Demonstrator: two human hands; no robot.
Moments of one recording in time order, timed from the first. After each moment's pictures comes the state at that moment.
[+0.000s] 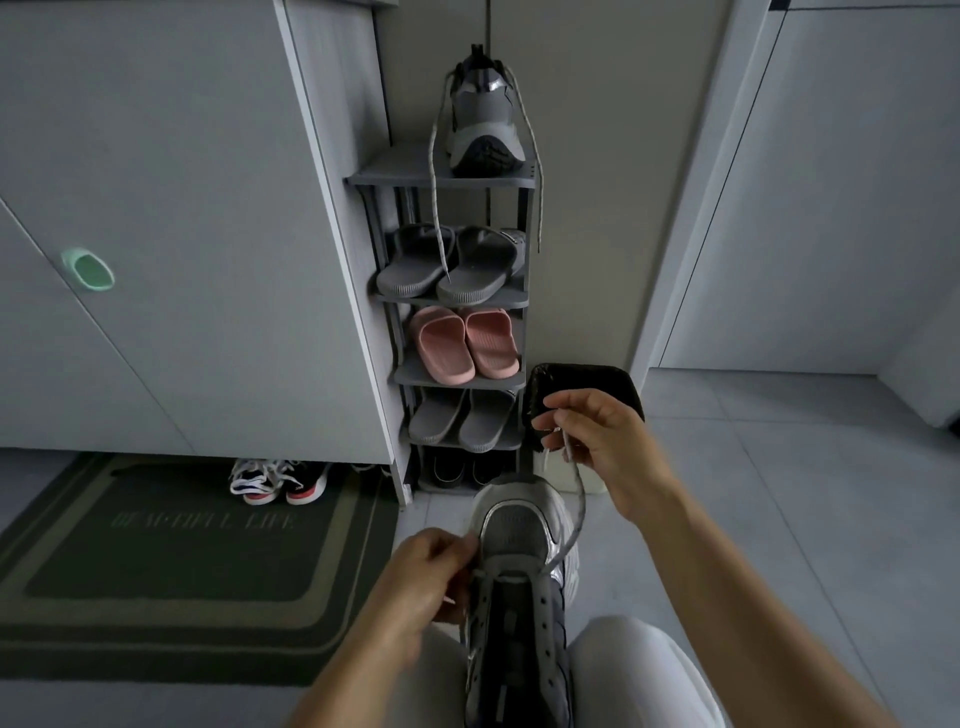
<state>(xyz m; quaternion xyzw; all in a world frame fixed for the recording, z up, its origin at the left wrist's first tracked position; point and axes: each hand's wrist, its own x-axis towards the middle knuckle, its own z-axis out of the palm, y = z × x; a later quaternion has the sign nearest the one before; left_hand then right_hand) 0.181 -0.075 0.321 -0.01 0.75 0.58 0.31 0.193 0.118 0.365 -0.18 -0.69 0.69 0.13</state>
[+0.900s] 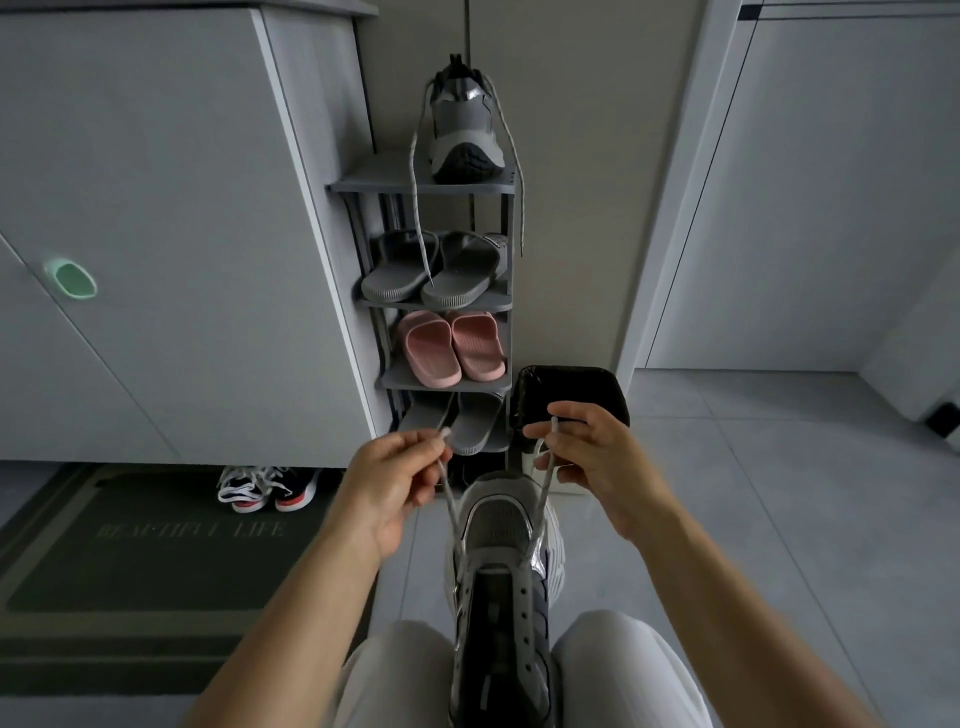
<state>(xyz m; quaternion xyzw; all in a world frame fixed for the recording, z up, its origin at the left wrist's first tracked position) 0.139 -0.059 0.377 0.00 0.66 0.72 0.23 0.217 0.121 0.365 -0.19 -0.67 0.71 0.11</state>
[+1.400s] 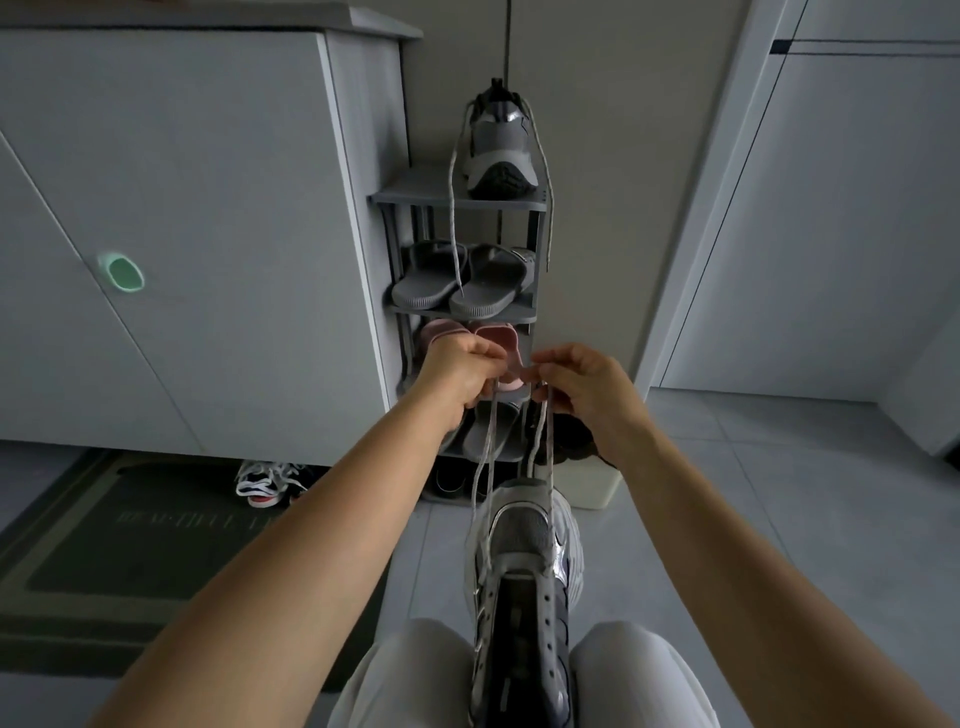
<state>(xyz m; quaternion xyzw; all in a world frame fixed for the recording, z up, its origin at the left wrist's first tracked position) 0.082 -0.005 0.420 0.14 0.77 0.60 0.17 0.162 0.109 0.410 -0.16 -0.73 0.65 0.15</state>
